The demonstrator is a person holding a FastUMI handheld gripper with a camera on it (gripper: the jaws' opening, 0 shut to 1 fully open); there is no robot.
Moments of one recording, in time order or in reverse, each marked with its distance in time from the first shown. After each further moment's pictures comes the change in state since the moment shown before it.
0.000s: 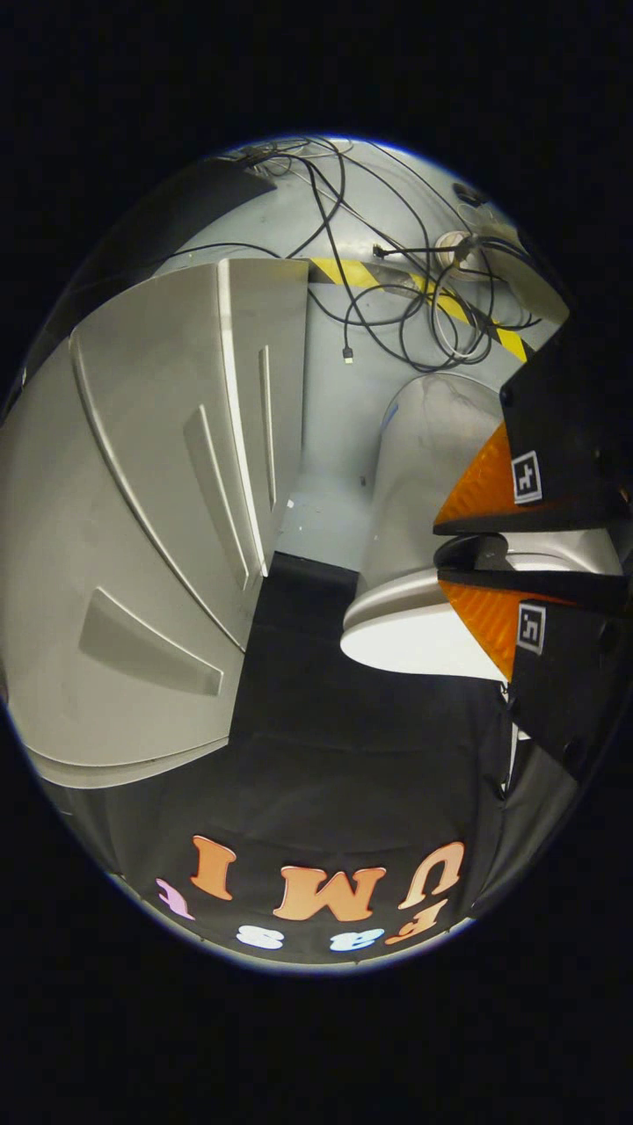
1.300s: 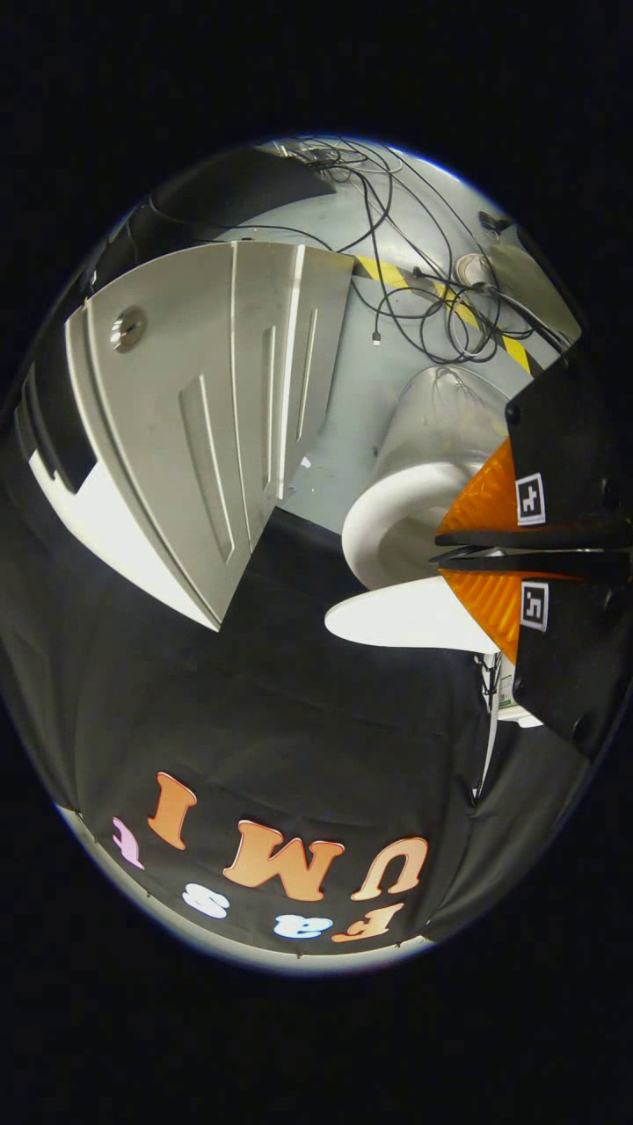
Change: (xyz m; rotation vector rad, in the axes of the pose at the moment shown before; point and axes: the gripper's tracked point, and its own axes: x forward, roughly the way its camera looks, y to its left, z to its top) arm -0.040 0.117 0.003 -0.209 -0.147 0.035
